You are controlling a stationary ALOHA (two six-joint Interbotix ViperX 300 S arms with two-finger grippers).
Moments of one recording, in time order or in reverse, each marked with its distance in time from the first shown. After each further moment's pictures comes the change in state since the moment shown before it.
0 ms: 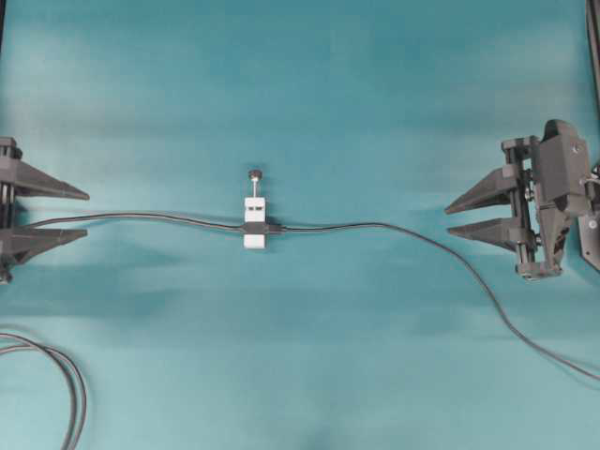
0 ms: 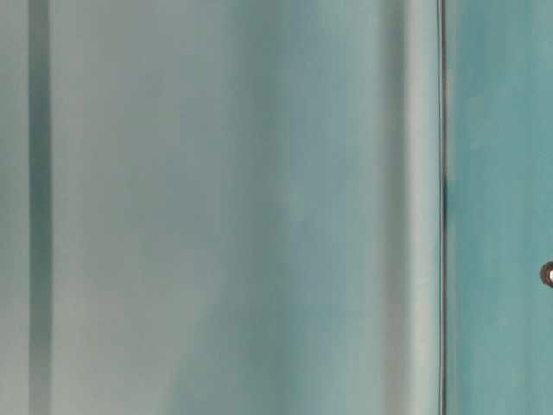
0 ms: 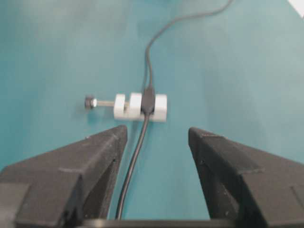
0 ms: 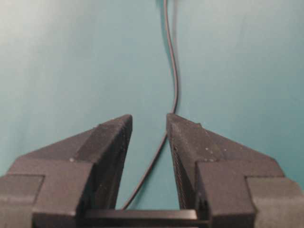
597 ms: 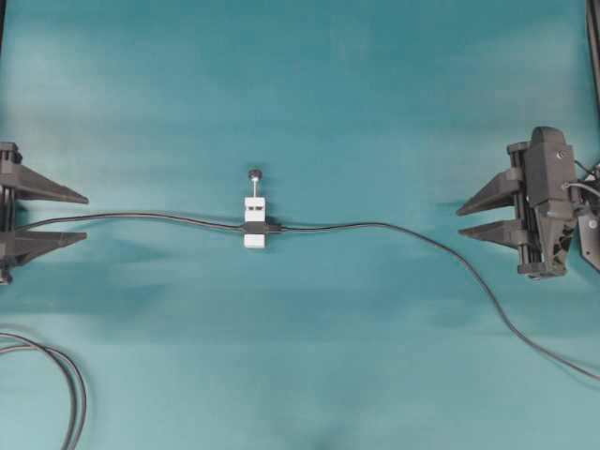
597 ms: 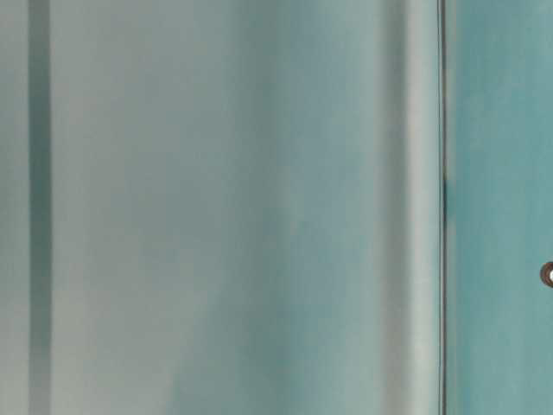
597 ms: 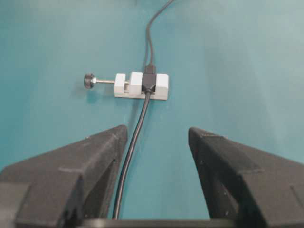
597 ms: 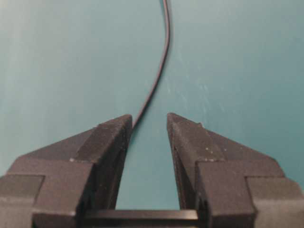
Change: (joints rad) left arm 0.000 0.000 0.023 0.000 0.009 0.000; right arm 0.000 0.000 0.005 0.000 0.166 0.000
